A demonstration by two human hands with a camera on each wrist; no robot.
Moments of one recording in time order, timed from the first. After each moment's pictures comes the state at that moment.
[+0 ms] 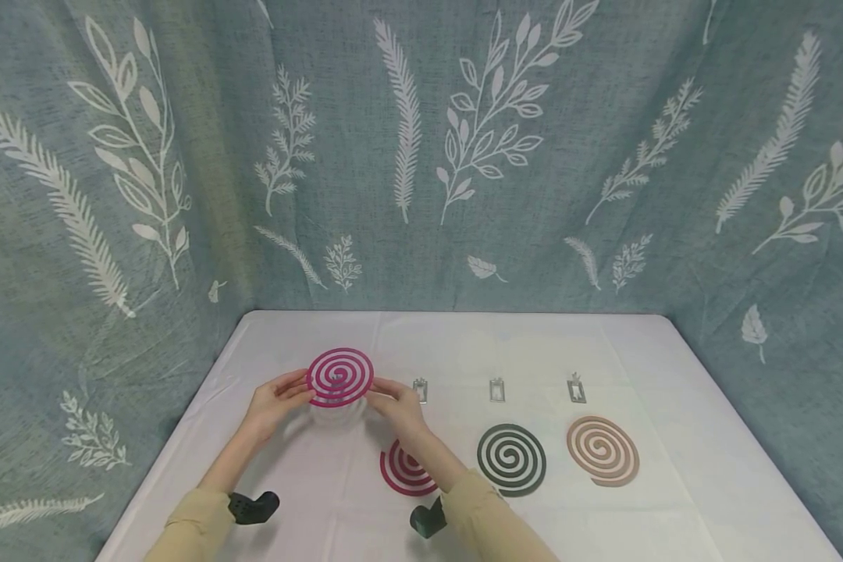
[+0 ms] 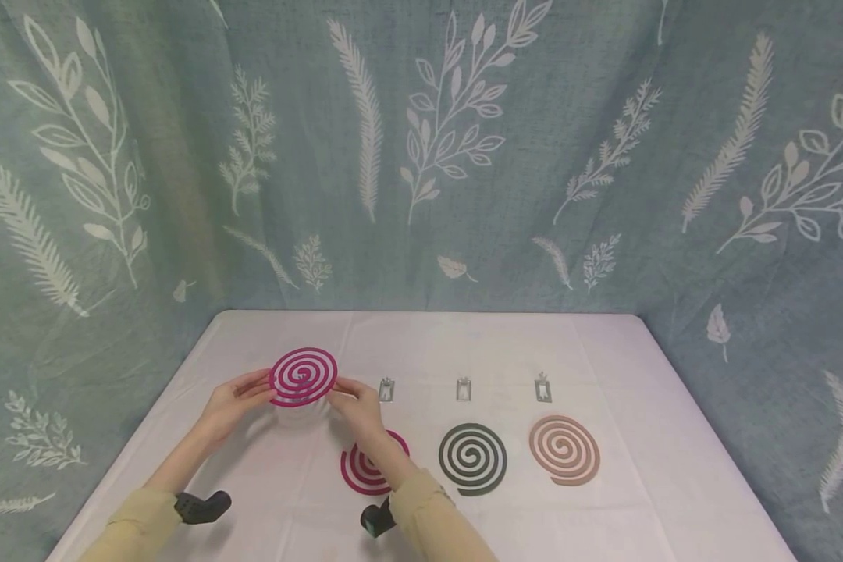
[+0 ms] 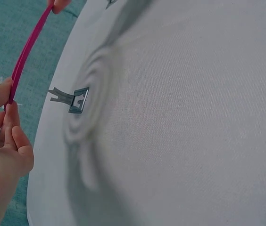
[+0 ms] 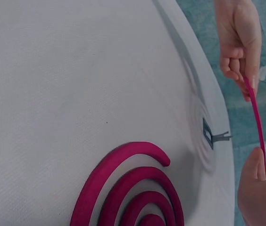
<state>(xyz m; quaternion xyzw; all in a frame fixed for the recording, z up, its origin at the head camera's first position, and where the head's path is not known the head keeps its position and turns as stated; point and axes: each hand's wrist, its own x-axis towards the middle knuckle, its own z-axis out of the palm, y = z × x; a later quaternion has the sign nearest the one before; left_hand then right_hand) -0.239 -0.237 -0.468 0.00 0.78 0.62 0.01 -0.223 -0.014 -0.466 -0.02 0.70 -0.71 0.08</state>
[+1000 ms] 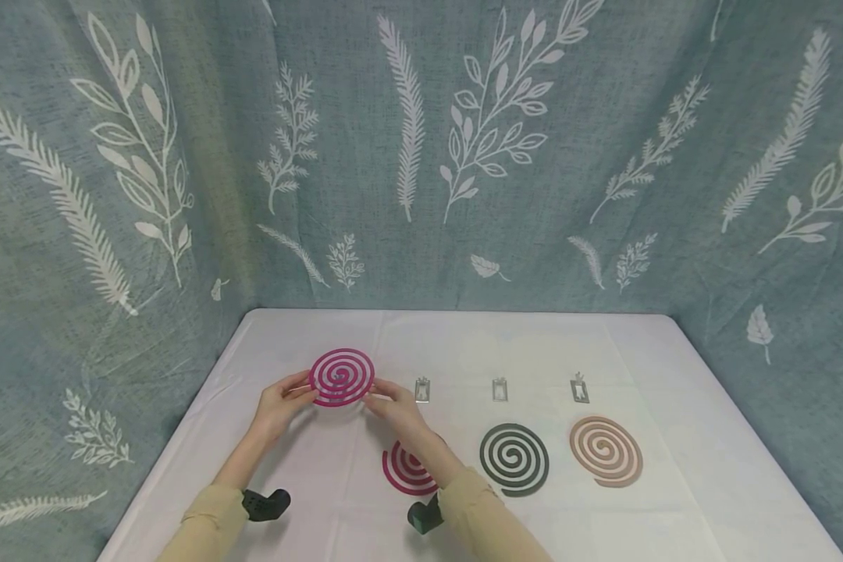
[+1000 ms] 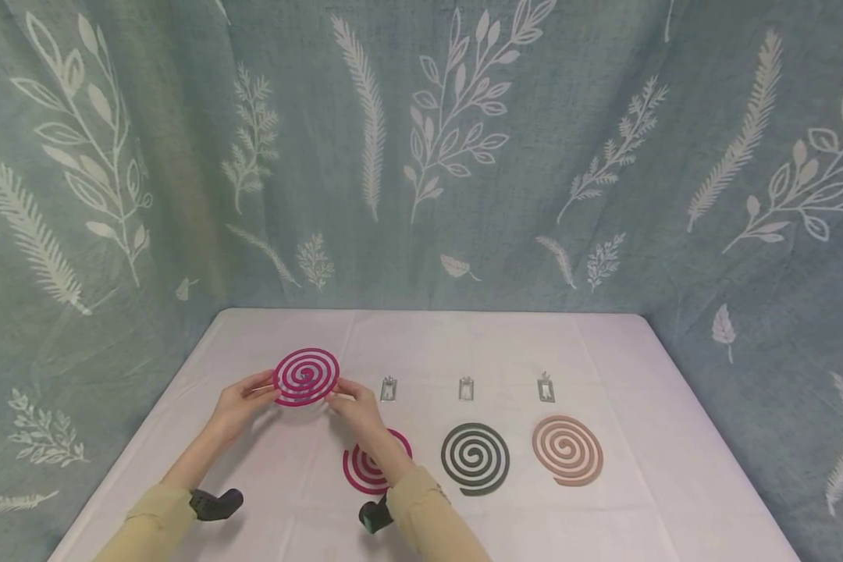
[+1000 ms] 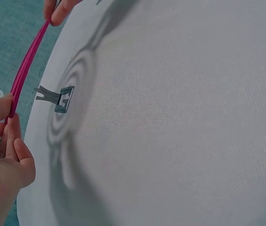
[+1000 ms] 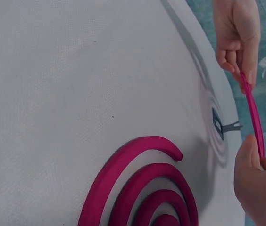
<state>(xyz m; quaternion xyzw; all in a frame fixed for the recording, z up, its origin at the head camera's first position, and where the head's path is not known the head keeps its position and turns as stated) -0.240 -0.233 -0.481 -0.04 0.82 0.57 0.02 -0.239 -0.021 -0.494 -0.02 0.70 -0.71 0.13</state>
